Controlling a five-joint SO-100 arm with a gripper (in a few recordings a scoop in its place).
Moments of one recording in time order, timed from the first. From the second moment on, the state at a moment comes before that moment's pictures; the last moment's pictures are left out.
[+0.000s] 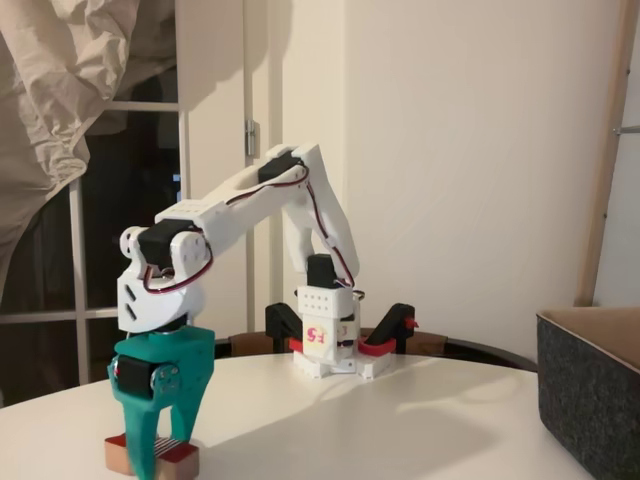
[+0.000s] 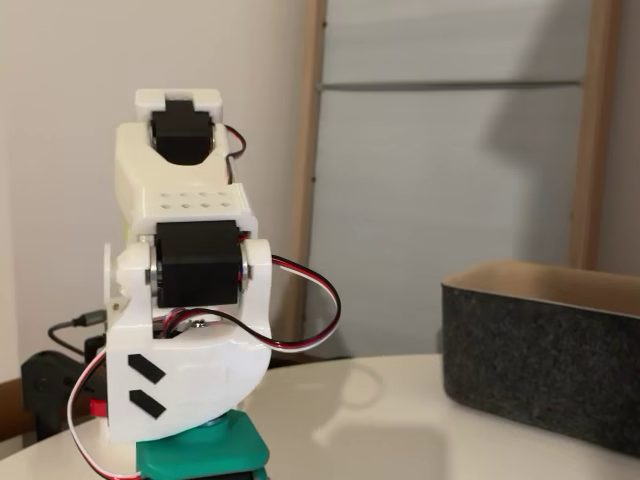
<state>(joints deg) 43.1 65.7 84.6 69.8 92.7</state>
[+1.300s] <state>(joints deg) 40.4 95.9 82.4 54.8 79.5</state>
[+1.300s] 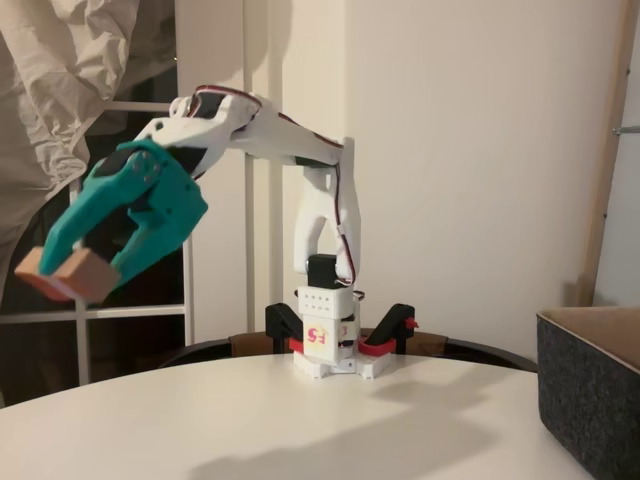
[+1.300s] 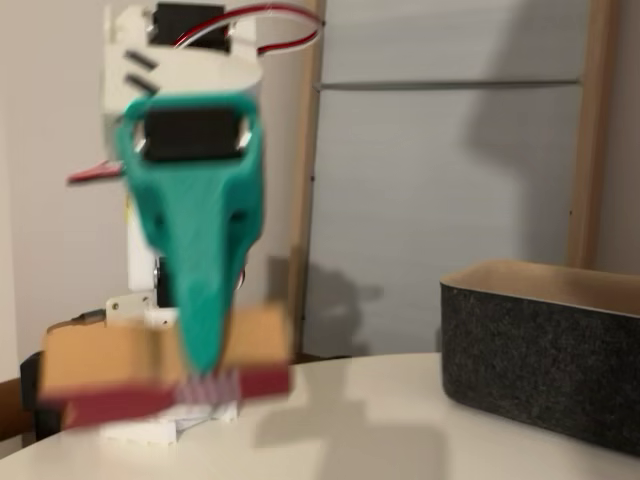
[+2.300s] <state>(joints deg) -8.3 105.6 80.9 48.2 62.1</state>
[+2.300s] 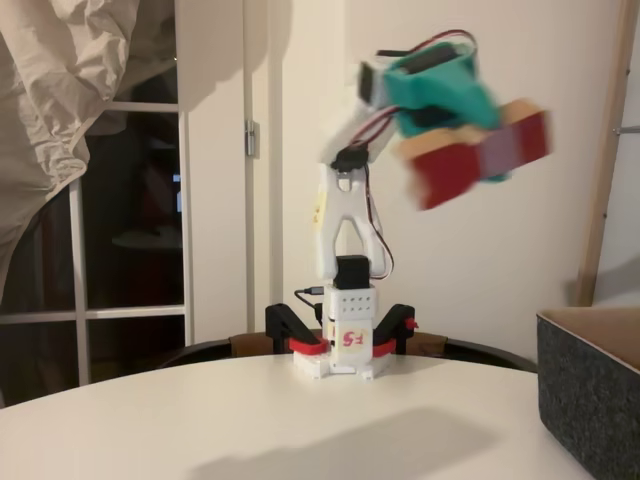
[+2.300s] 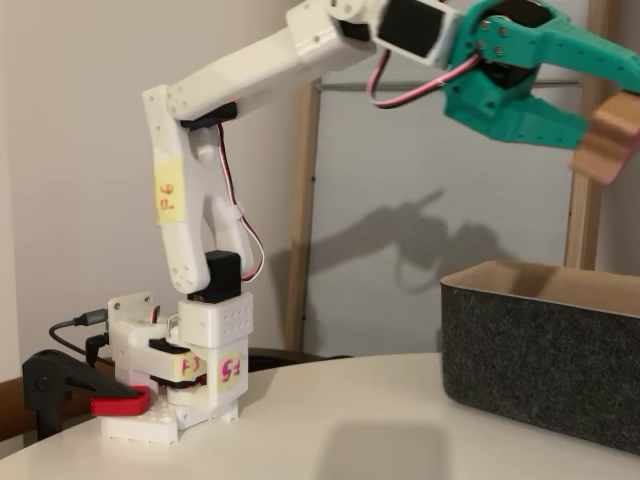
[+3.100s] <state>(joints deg) -41.9 93.4 78.0 48.2 38.3</state>
